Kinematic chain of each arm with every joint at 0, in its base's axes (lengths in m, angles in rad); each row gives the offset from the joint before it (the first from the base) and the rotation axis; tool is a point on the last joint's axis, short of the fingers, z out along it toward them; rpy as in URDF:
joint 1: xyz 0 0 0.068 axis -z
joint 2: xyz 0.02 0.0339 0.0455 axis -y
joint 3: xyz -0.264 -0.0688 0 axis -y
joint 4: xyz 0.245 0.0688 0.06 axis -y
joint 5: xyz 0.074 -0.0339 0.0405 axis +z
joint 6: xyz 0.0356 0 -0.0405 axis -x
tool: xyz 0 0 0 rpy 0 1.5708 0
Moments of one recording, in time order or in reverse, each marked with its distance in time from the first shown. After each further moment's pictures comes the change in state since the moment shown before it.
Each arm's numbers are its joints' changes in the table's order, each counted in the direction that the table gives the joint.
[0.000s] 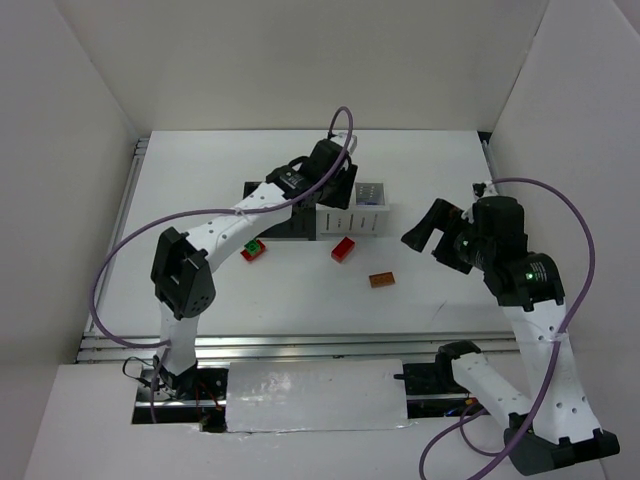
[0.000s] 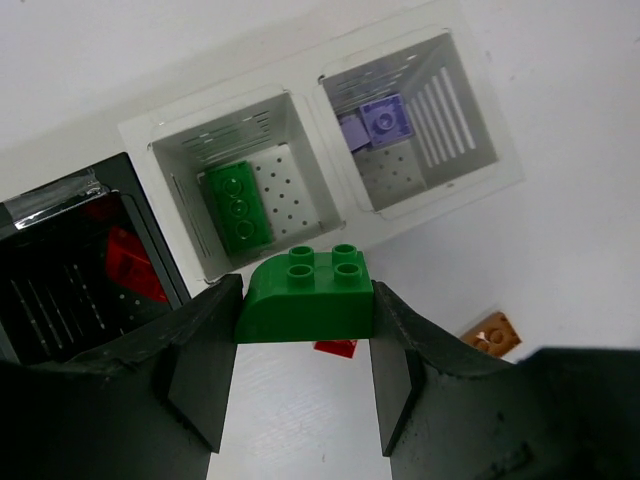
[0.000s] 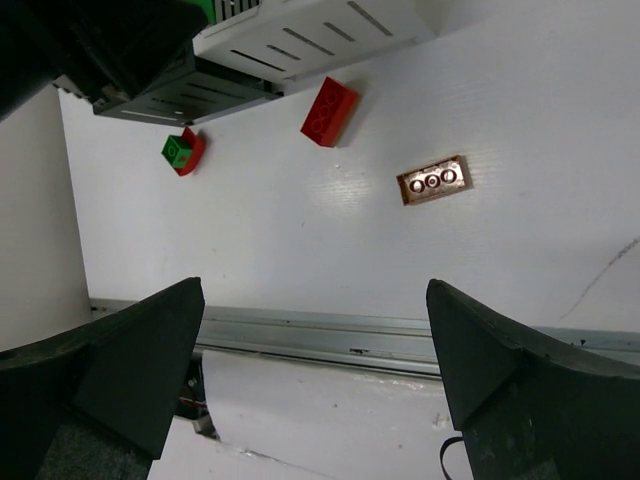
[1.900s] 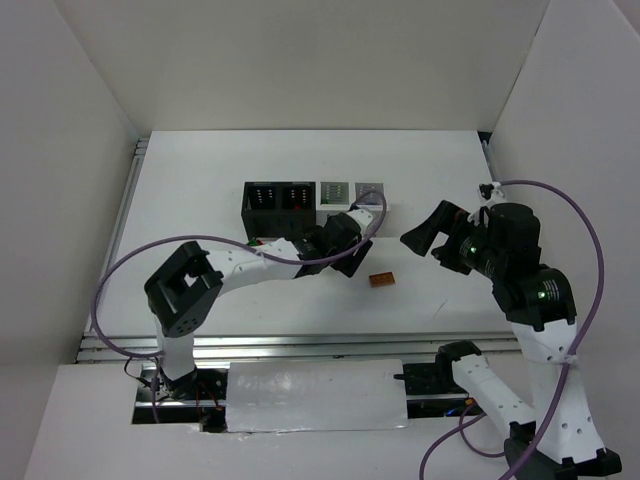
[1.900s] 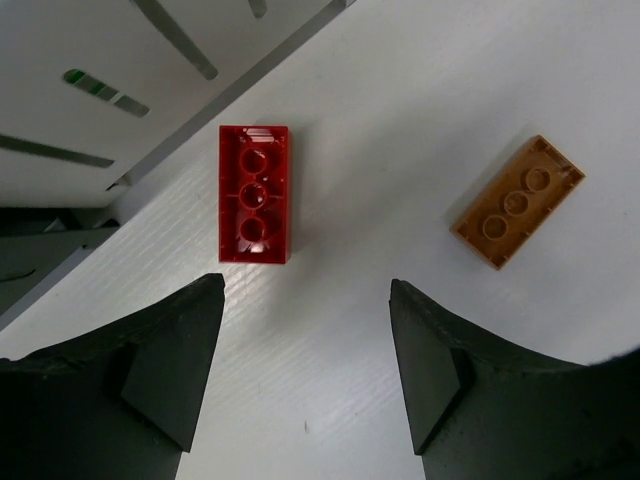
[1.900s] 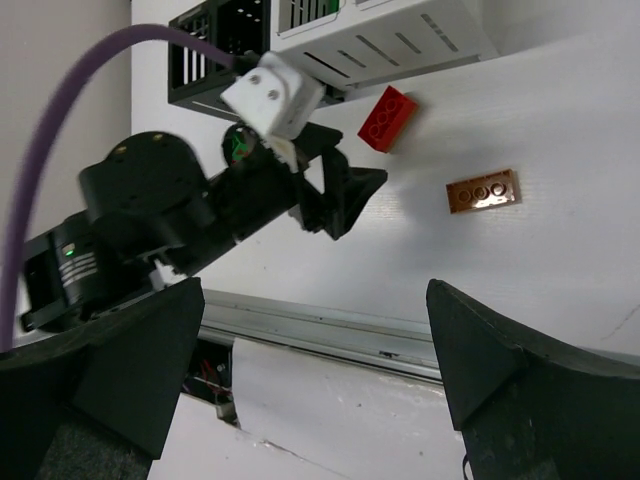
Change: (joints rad) left arm 0.195 0.126 -0.583 0.380 0.041 -0.131; right arm 0.001 0.061 0.025 0.027 0.087 -0.009
